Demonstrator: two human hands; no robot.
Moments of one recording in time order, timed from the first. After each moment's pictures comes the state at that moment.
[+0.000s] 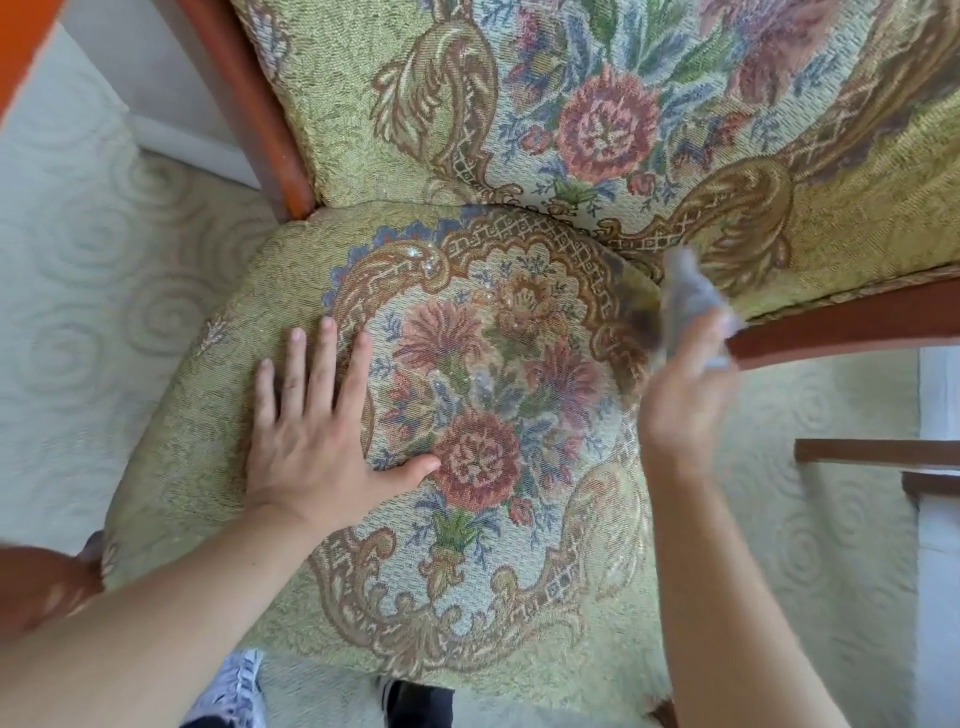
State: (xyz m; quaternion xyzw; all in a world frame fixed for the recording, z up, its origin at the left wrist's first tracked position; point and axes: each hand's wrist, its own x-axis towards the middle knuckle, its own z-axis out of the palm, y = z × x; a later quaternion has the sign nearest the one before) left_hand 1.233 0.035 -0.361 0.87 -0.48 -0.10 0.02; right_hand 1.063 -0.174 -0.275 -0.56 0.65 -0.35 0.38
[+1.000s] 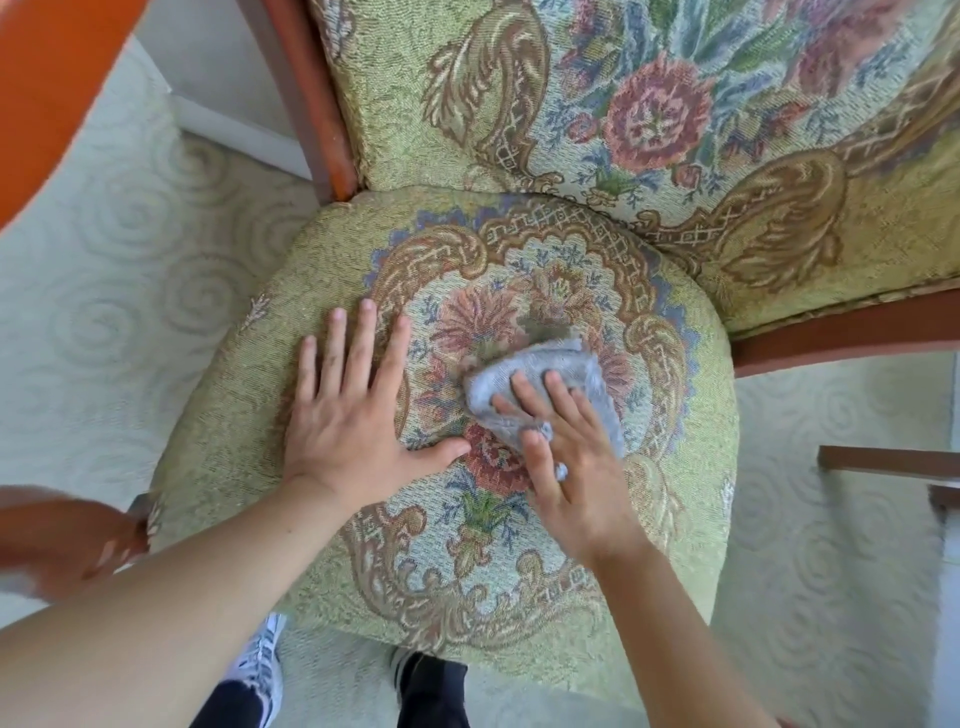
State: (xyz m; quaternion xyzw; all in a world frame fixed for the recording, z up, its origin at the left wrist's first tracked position) left_hand 1.235 0.036 -0.363 0.87 -0.48 -0.10 0.05; right_hand 1.041 -0.089 -0.319 -0.89 0.30 -0.02 0.33
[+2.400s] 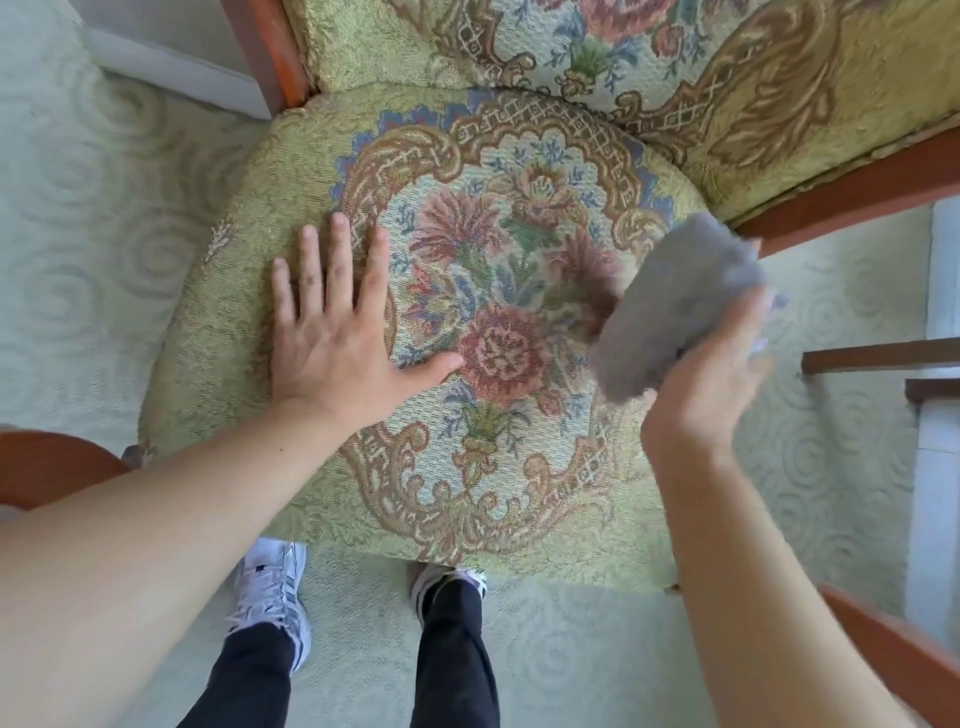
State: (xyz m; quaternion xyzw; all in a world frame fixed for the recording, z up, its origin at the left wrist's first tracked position) left_hand 1.243 0.043 -0.361 0.86 -0.50 -0.11 0.03; right_hand 1.038 -0.090 -0.273 -0.40 0.67 -0.43 0.45
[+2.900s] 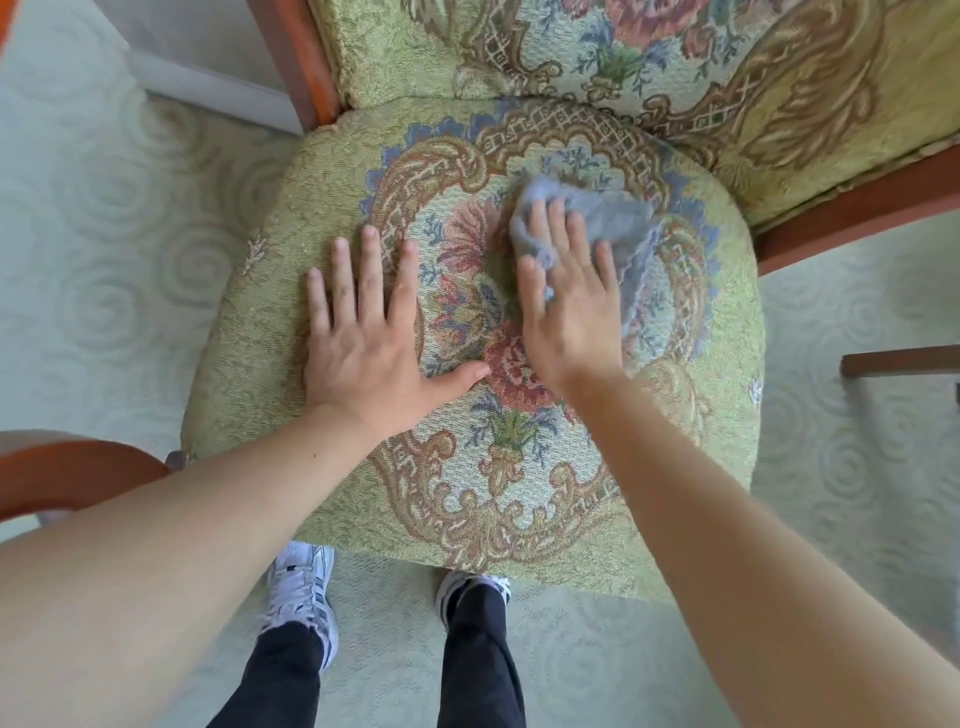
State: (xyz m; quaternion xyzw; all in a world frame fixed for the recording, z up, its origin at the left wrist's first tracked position) left_hand 1.236 0.037 -0.358 0.86 -0.50 -0.11 0.02; right_hand 1.101 -0.104 -0.337 -0.88 0.43 -0.05 0.19
